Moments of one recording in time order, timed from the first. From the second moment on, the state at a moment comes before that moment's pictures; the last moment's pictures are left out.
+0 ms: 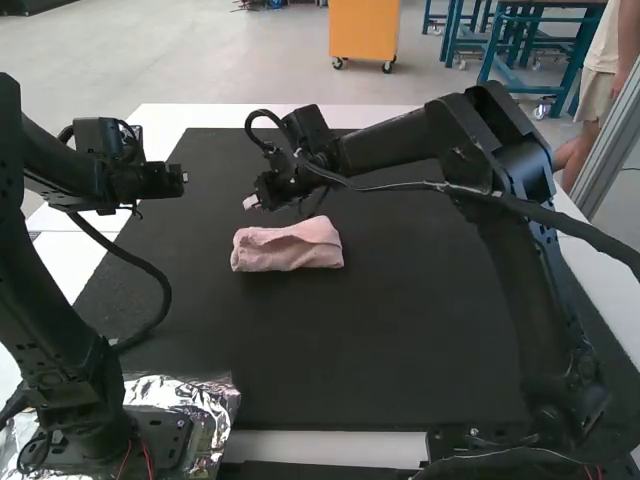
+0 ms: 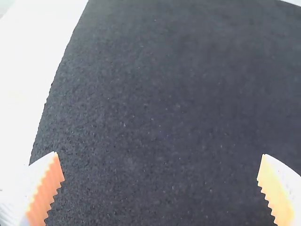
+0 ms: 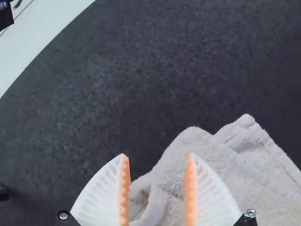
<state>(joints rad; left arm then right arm) 0.22 1.56 0.76 0.35 0.18 0.03 0.74 2.17 1.62 -0.10 -0.40 0.10</state>
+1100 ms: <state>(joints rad) 0.19 1.56 0.76 0.39 0.18 0.03 0.70 2.28 1.36 0.24 -0.48 0.16</state>
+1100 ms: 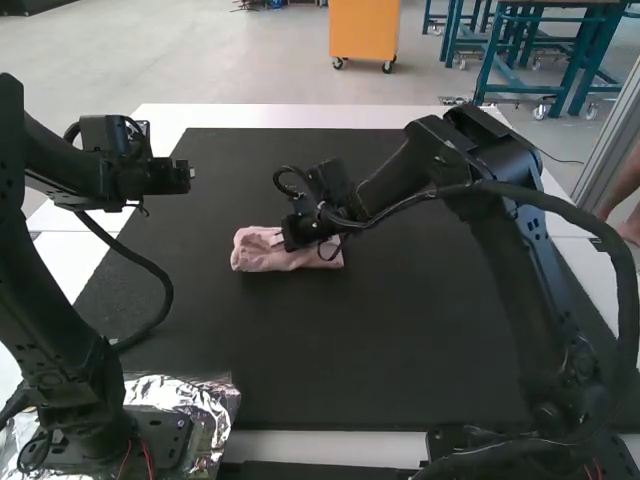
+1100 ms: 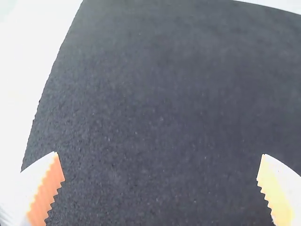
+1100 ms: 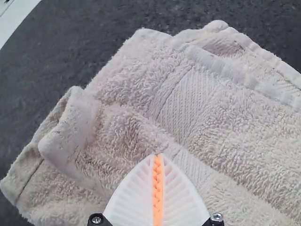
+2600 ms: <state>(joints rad) 0.01 0.63 0.90 0.07 0.09 0.02 0.24 0.65 1.00 -0.04 -0.26 0.23</state>
